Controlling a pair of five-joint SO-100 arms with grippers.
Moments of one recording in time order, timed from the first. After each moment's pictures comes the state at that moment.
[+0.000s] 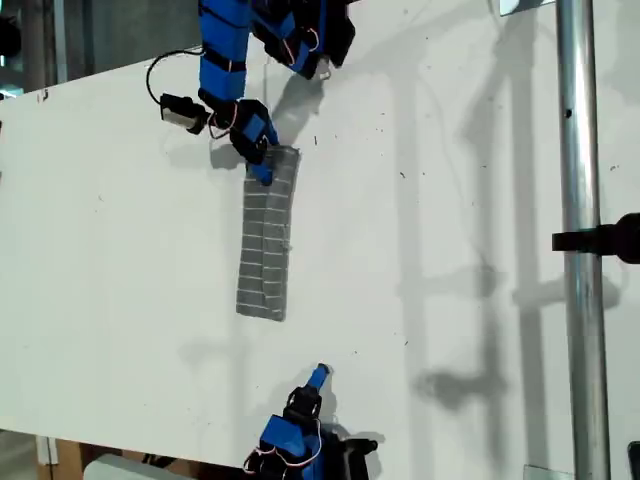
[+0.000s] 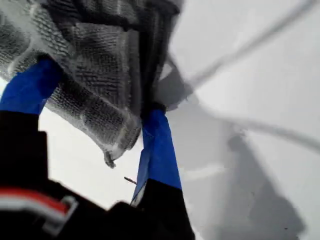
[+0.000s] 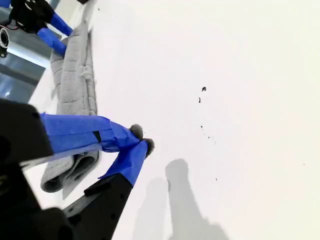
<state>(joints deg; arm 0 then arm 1) 1.2 198.9 178.4 71.4 -75.6 32.3 110.5 142.6 46.8 68.8</state>
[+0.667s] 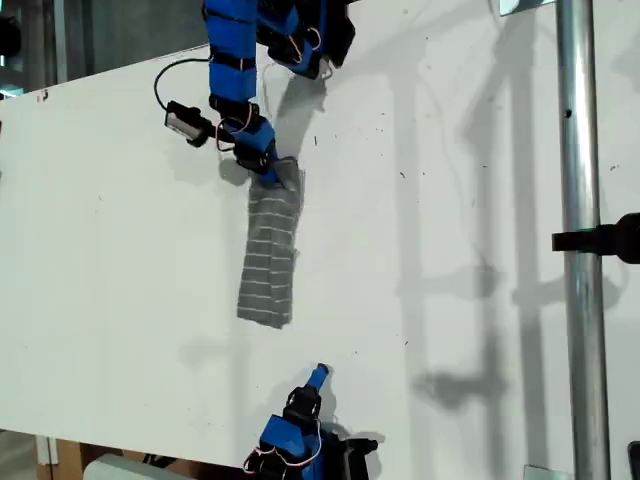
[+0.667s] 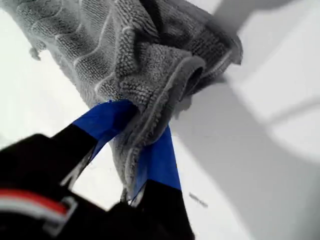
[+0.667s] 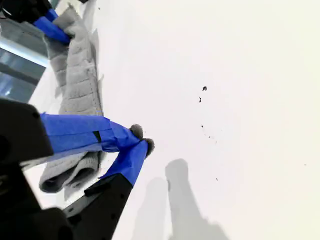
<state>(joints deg) 1.0 199.0 178.4 71.4 -75.6 22.5 122.2 142.1 44.9 77.8</state>
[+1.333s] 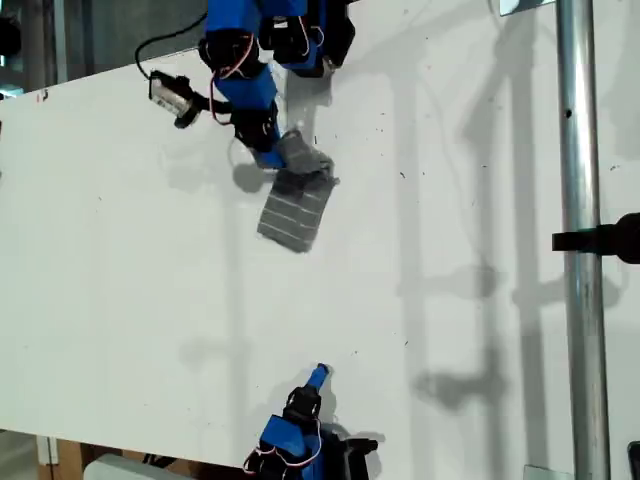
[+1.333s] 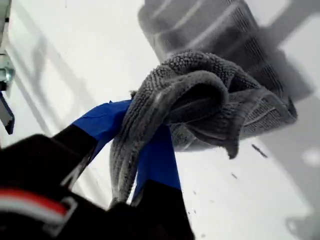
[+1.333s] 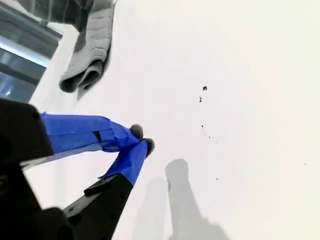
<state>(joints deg) 1.0 199.0 178.4 71.4 -75.6 9.9 135.3 128.7 60.6 79.3</state>
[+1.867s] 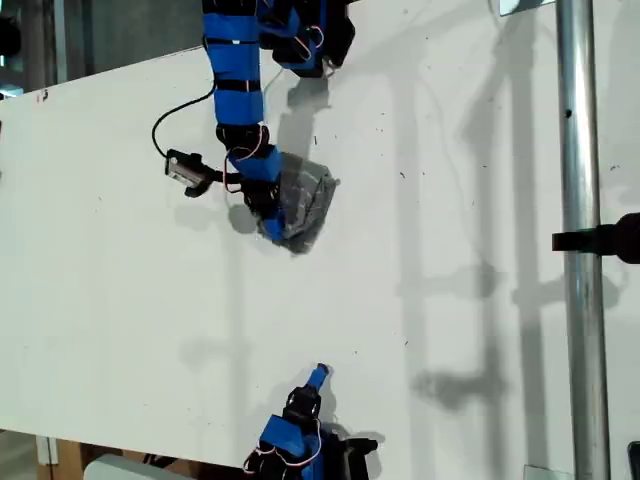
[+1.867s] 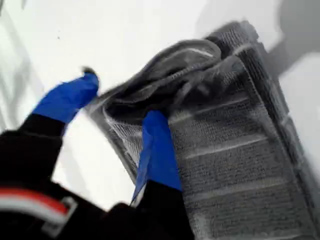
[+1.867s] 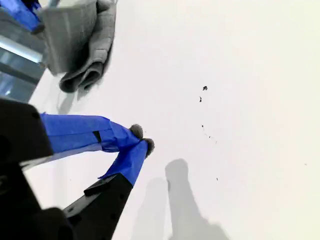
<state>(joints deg) 0.9 199.0 178.4 71.4 -75.6 12.9 102.3 122.1 27.9 70.0</state>
